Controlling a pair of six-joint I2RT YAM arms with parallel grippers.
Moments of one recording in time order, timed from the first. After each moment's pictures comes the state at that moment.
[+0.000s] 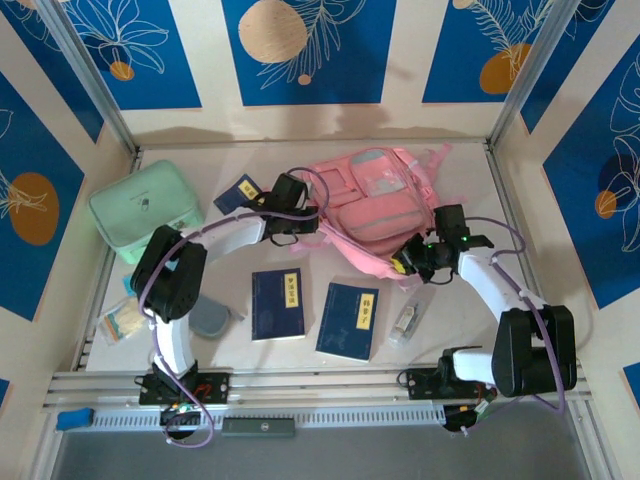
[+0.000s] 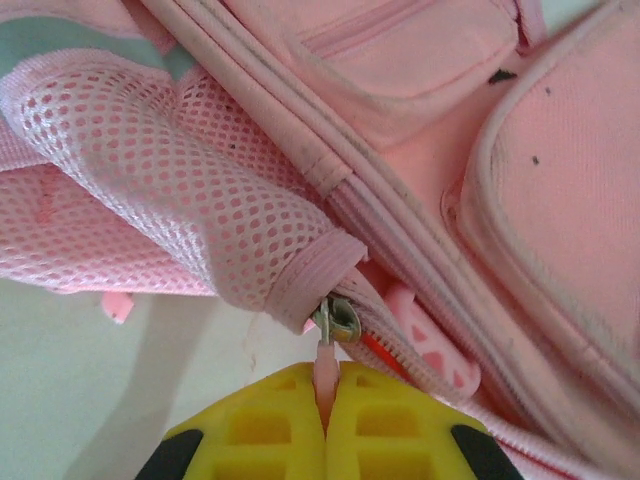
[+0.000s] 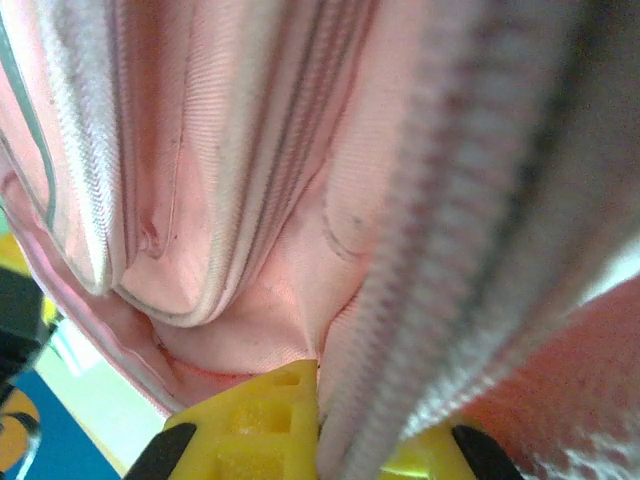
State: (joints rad) left arm -0.59 1.90 1.33 -0.27 0.12 -0.46; right arm 0.11 1.28 0.76 -0.60 -0.54 0.98
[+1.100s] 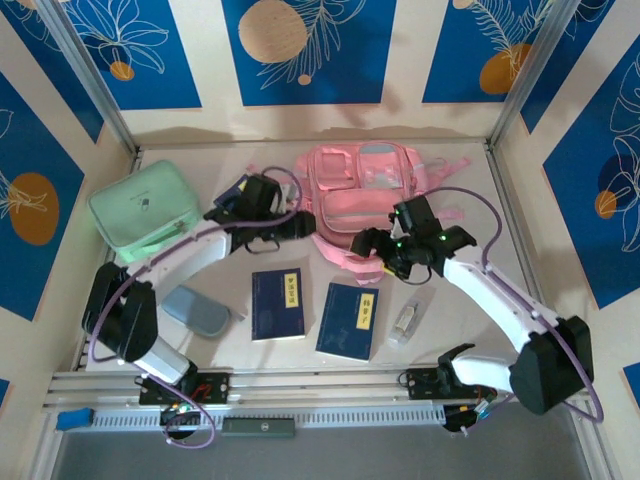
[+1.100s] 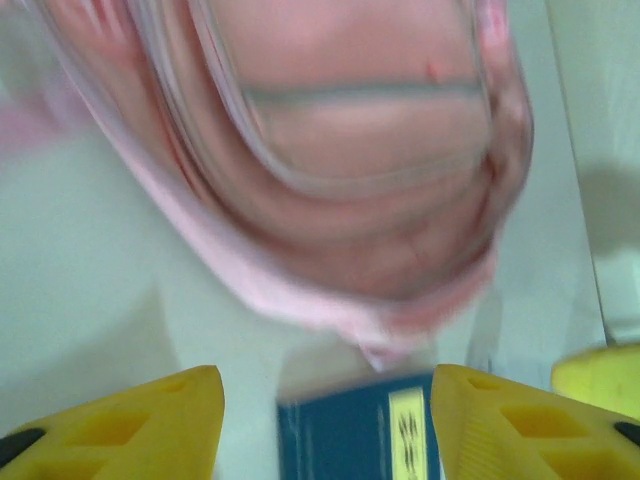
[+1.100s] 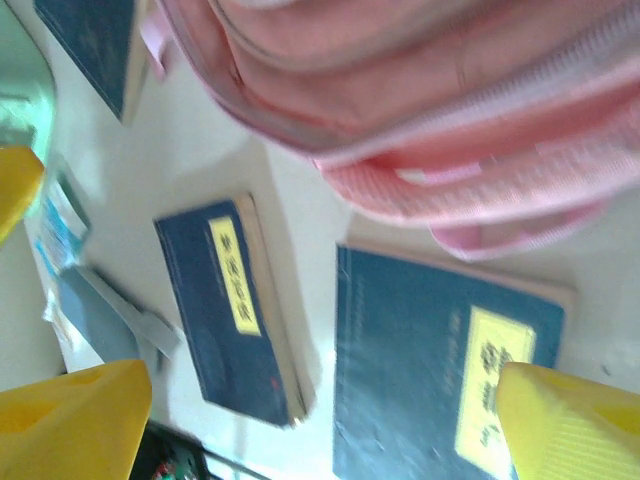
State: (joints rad) left arm -0.62 1.53 1.12 -0.40 0.31 -0.64; right arm 0.45 1.18 0.93 -0.77 -0.34 0.80
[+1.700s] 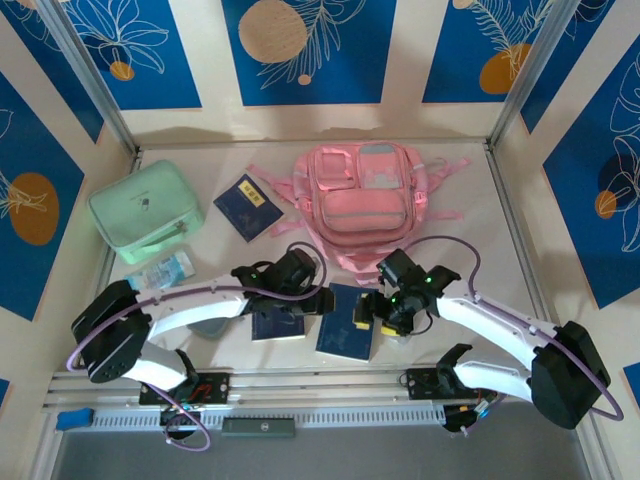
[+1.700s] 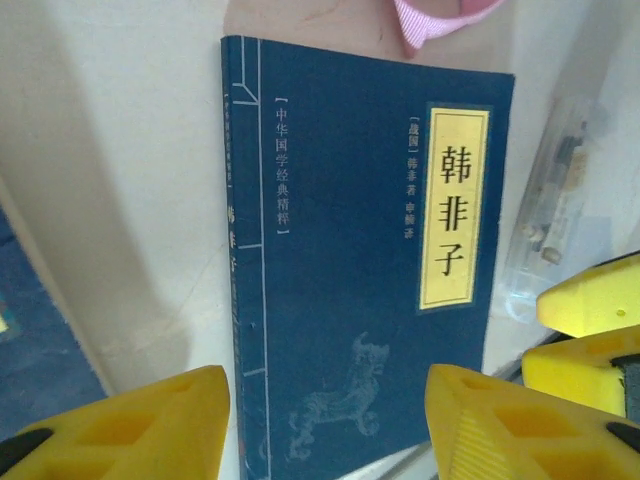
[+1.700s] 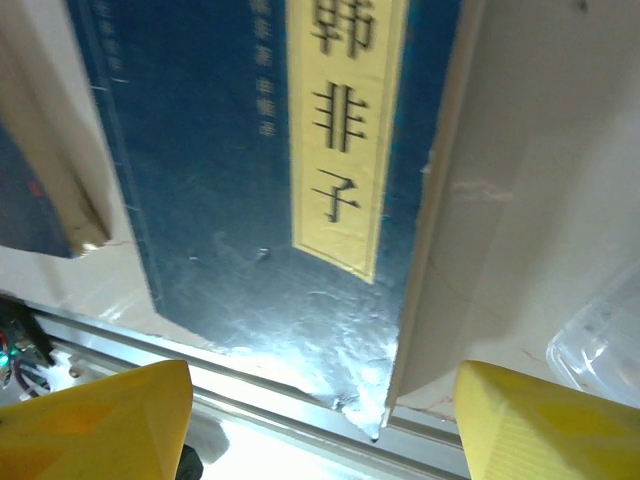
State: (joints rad) left arm -0.99 1.45 0.82 -0.32 0.16 -0.92; right arm 0.68 1.09 0.60 -0.80 -0.38 0.89
